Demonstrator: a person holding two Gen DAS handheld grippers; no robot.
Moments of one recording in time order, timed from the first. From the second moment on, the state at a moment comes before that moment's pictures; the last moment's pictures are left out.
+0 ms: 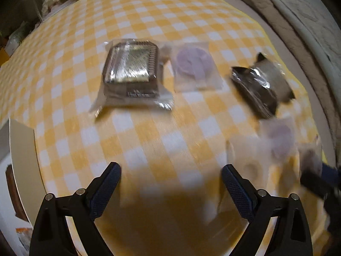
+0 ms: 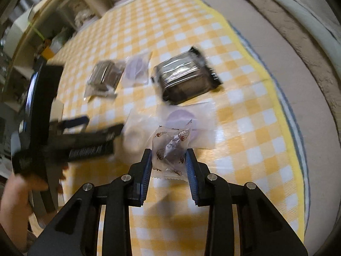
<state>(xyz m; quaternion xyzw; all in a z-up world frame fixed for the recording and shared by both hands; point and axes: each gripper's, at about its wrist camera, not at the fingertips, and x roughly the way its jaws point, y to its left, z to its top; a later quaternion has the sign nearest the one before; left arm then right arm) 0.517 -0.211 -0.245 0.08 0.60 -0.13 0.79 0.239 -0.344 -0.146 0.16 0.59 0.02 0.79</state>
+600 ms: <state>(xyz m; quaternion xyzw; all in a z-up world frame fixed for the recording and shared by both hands) 0.475 -0.267 -0.221 0.04 0.59 -0.21 0.78 0.235 -0.380 -0.127 0.23 0.55 0.00 0.81</state>
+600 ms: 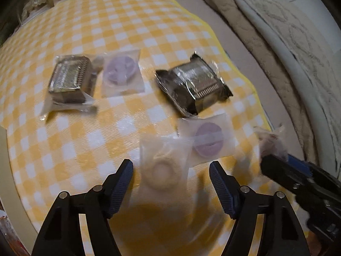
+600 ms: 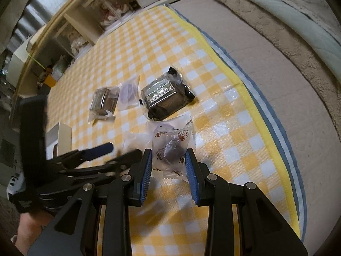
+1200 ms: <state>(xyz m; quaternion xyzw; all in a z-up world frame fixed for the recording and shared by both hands) 0.441 -0.231 -0.184 0.02 0.57 -0.21 0.80 0.226 -0.378 -0.117 0.21 0.54 -0.01 0.82</state>
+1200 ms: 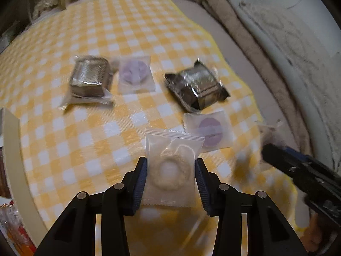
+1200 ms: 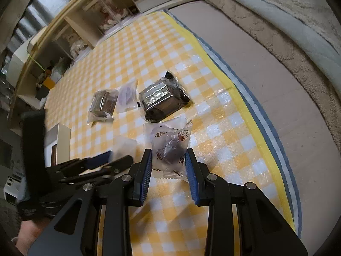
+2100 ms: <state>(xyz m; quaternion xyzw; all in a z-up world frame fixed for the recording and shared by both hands) 0.317 0.031 0.012 -0.05 0.45 -0.12 0.88 0.234 -0.180 -0.015 0.13 0.47 0.11 0.87</state>
